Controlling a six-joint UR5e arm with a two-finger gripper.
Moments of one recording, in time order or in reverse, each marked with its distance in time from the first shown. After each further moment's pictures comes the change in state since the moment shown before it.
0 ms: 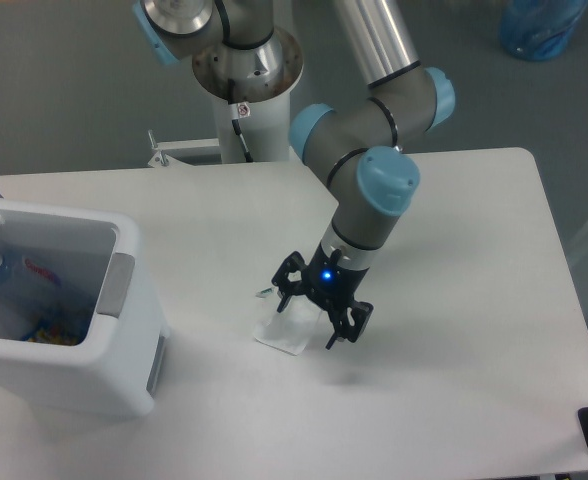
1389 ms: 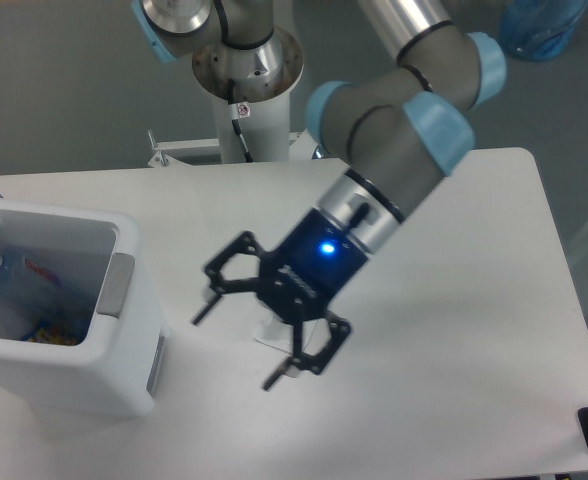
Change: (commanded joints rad) arm 0.078 -0.049 0.313 0.063 -0.669 -0.353
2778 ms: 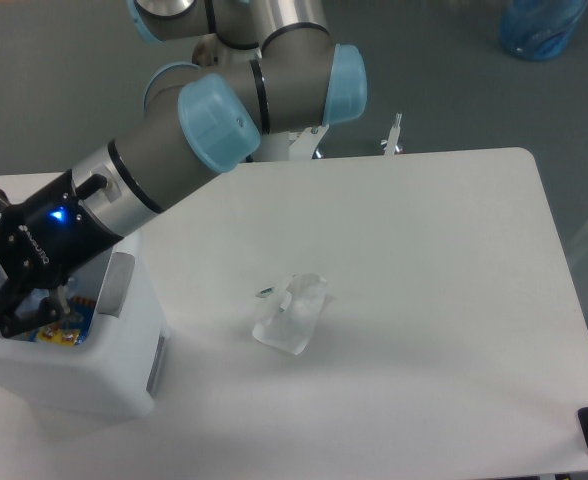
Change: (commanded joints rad) arm -0.371 0.061 0.101 -0.012 -0.113 -0.191
